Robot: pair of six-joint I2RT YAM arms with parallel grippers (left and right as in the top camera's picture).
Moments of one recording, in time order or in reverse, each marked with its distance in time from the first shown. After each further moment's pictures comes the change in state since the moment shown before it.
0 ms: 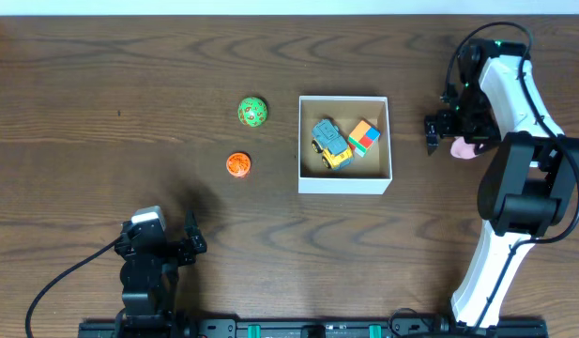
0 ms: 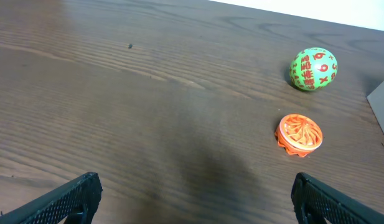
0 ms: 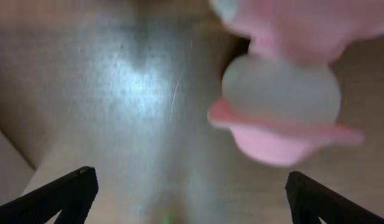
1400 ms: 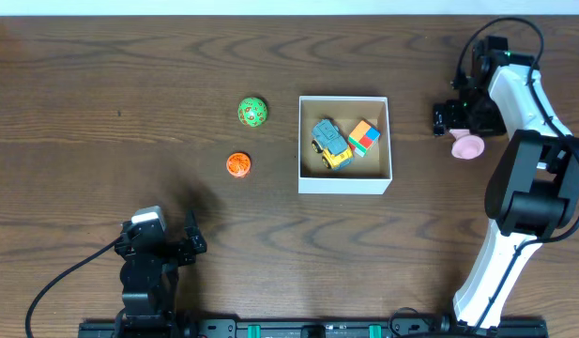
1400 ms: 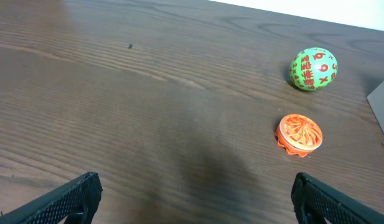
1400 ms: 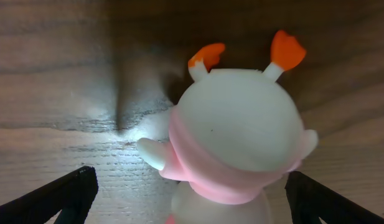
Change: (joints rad) left arm 0.000 0.000 0.000 0.000 0.000 0.000; right arm -0.055 0.000 -0.085 0.308 -0.008 -0.054
